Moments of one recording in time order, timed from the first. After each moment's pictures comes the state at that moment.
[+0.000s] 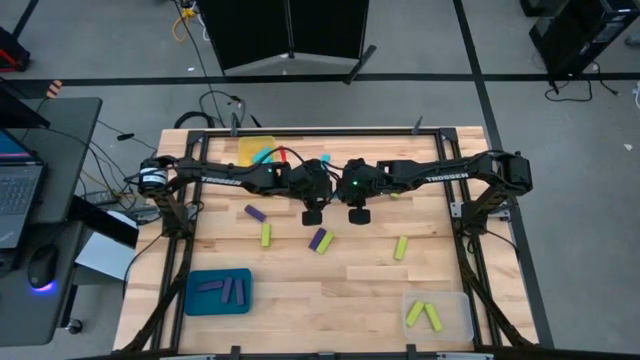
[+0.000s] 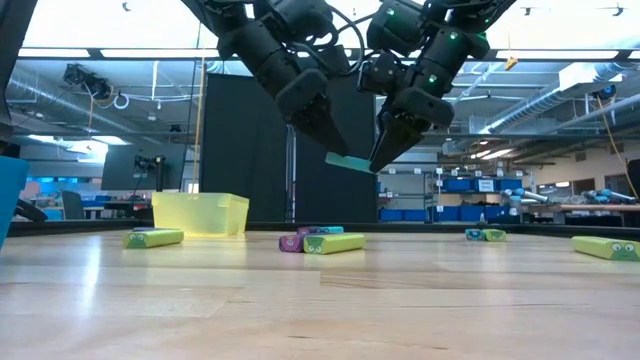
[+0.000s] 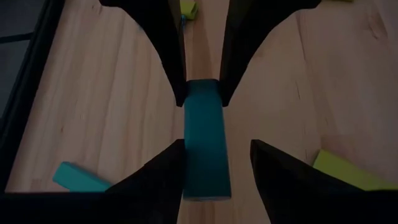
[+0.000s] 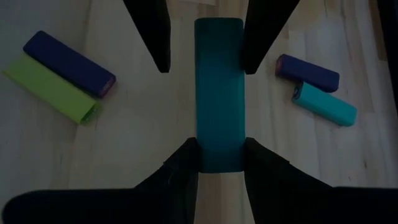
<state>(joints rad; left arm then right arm) 0.13 1.74 1.24 -0.29 -0.07 0.21 -0.17 1.62 1.09 -0.43 0.08 -0.23</state>
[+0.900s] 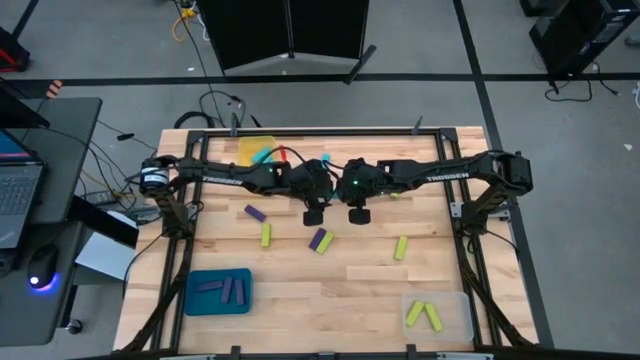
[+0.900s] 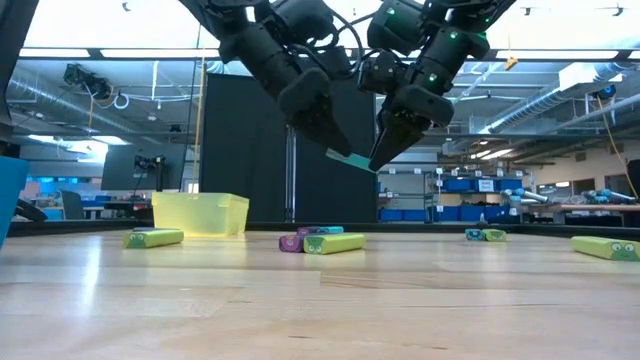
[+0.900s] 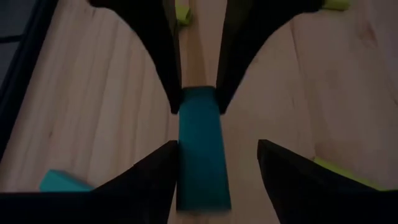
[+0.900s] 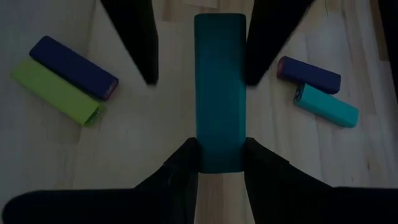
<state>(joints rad) 0.14 1.76 1.23 -0.25 -0.03 0.20 -0.17 1.62 1.09 -0.43 0.07 -0.22</state>
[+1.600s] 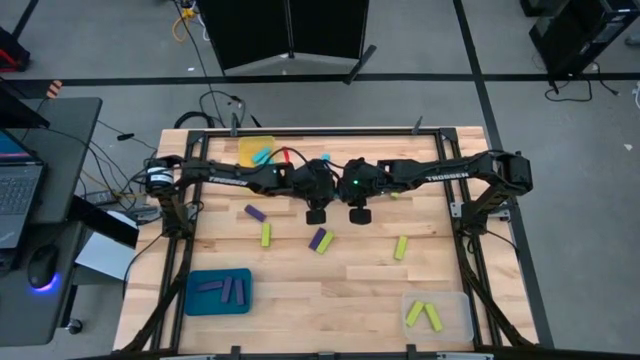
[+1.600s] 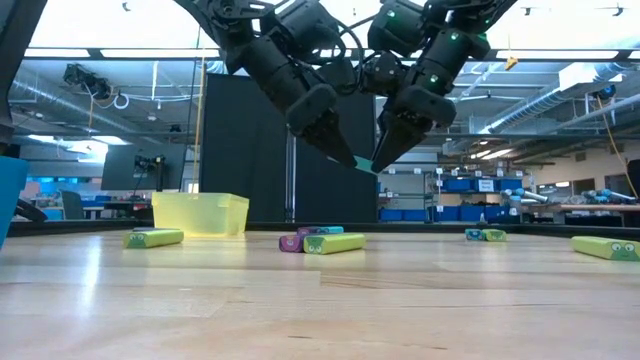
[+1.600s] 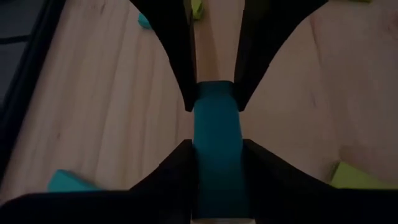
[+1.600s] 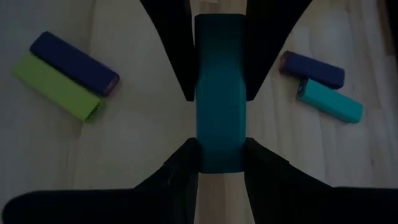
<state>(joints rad) 0.14 1.79 1.23 -0.21 -0.06 0.21 -0.17 1.62 1.08 -0.44 0.06 -0.22</state>
